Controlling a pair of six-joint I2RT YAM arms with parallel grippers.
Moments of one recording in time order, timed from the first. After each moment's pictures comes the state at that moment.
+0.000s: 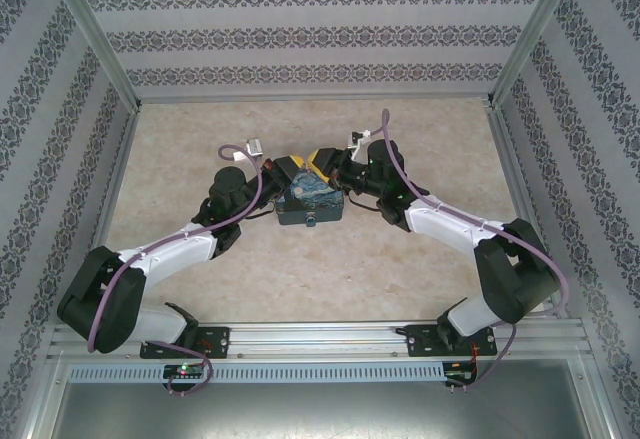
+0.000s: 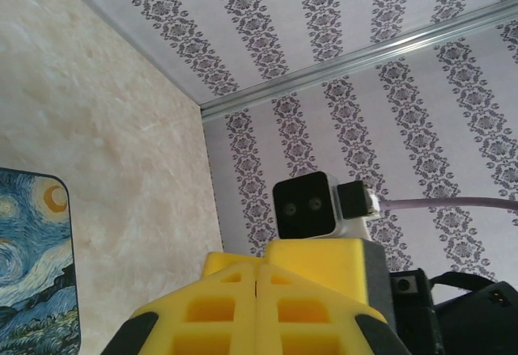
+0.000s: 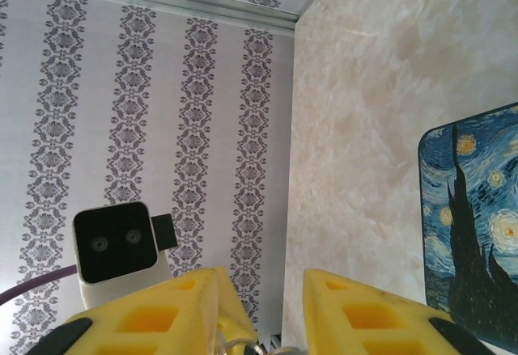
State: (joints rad) left arm -0.51 1.35 0.65 0.67 0.23 -1.21; right arm 0.56 1.52 0.88 0.43 -0.47 1.29
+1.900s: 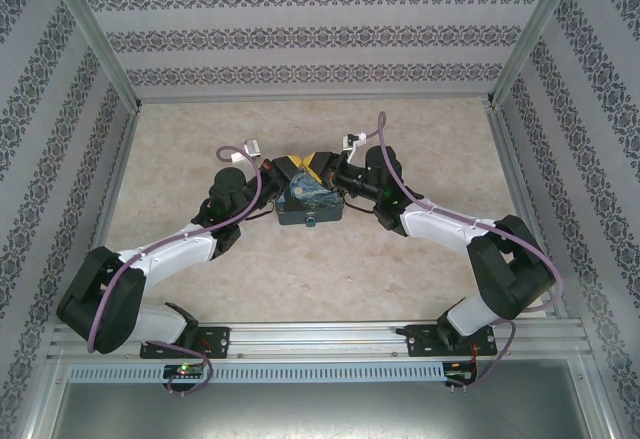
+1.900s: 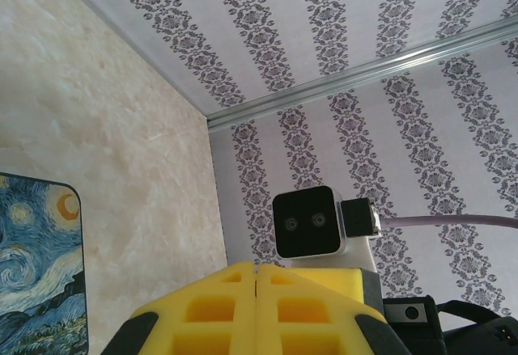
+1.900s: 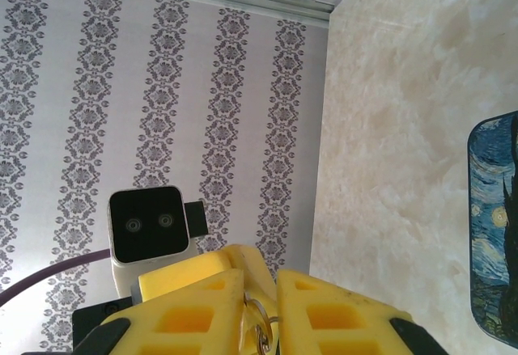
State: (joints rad) left arm -0.51 1.35 0.64 0.66 0.19 -1.21; right arm 0.58 1.54 0.84 0.58 -0.49 1.34
